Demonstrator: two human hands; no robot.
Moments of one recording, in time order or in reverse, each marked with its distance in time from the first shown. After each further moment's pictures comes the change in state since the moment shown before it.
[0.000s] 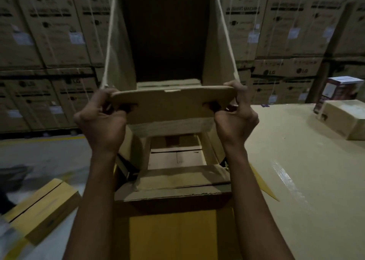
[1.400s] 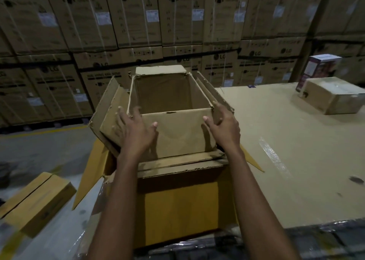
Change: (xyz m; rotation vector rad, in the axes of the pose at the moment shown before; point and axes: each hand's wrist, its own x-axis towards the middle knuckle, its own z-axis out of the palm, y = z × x) left_hand -0.073 -0.024 0.047 0.505 -0.720 -0.367; right_hand -0.058 0.076 -0.018 -0.227 -0.527 0.462
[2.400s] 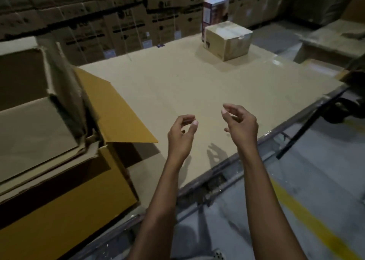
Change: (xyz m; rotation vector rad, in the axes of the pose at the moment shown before) left_hand -0.216 0.286 0.319 -0.893 -0.586 0.197; right_hand -0.051 0.278 -0.301 0.321 0.407 0.404
